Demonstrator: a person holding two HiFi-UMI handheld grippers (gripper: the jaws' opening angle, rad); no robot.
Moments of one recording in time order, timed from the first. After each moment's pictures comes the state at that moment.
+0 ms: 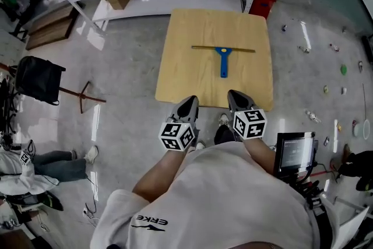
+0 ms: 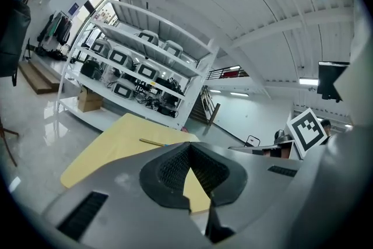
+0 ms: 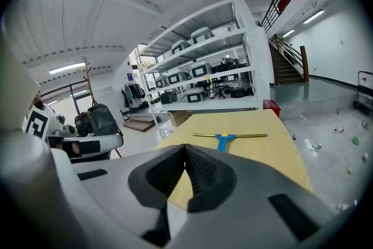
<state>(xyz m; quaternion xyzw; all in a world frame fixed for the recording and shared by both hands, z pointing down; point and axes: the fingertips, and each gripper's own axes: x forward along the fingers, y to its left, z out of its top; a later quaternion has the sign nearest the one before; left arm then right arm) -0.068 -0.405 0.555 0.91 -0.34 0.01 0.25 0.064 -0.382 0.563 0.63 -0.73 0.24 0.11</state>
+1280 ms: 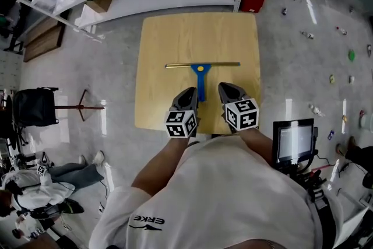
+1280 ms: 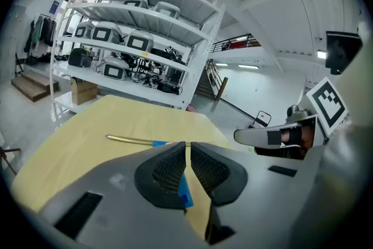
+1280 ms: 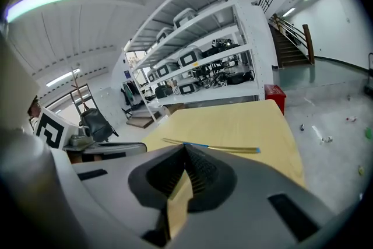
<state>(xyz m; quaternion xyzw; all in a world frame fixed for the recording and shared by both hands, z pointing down) 0.125 -0.548 0.619 0.89 -0.35 0.16 0.27 0.218 -0.523 0.603 0.59 -0.74 0.31 0.12</state>
